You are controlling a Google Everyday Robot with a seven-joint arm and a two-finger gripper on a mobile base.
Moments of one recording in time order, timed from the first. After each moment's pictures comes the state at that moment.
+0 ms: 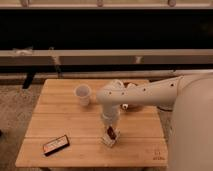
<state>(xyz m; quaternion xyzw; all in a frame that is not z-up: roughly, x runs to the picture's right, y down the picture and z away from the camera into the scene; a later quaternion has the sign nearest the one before) 0.020 0.218 0.760 -0.34 0.23 0.53 0.74</state>
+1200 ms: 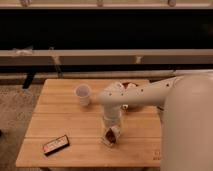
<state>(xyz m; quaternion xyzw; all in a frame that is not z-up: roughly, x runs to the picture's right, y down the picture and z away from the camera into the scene) 0.034 0.230 0.773 -0.34 0.27 0.54 0.72</state>
